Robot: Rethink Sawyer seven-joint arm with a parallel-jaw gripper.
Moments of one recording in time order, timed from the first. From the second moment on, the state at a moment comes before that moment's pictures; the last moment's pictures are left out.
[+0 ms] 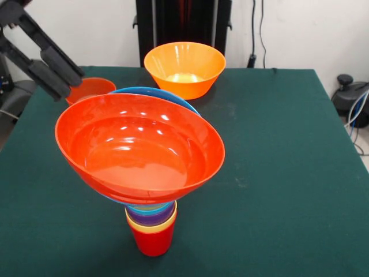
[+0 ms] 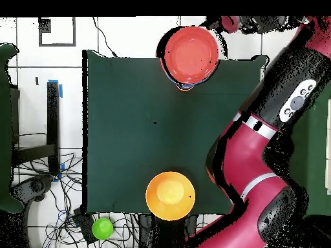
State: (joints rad) arm -0.83 -0.10 2.19 0.31 -1.56 2.11 0.79
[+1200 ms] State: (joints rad) arm -0.85 -0.12 1.95 0.36 -1.34 2.04 0.79
